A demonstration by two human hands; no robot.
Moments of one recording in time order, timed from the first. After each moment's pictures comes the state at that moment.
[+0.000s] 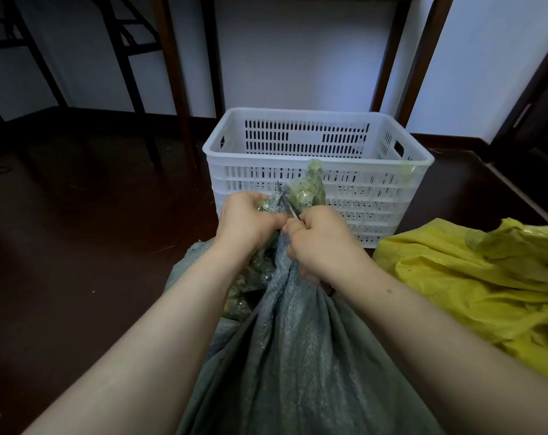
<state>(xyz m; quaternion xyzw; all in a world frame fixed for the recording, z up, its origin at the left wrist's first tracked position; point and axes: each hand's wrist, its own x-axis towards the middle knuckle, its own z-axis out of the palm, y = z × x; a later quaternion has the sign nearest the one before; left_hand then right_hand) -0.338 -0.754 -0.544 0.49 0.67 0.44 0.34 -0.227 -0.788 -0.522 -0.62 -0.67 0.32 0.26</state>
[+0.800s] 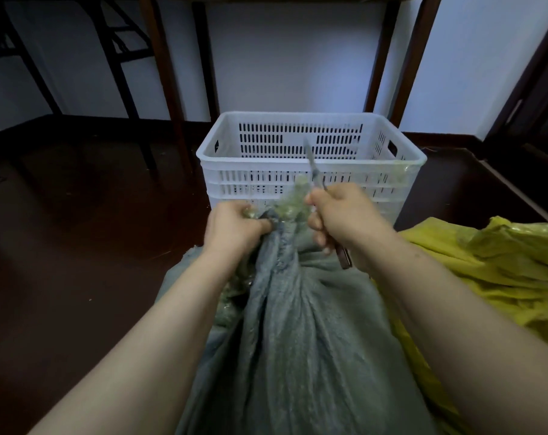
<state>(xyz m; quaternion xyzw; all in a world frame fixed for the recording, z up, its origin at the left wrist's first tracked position) -0.345 -0.755 -0.550 0.51 0.69 0.42 0.28 -0.195 -0.768 -0.499 -0.59 -0.56 0.44 0.38</state>
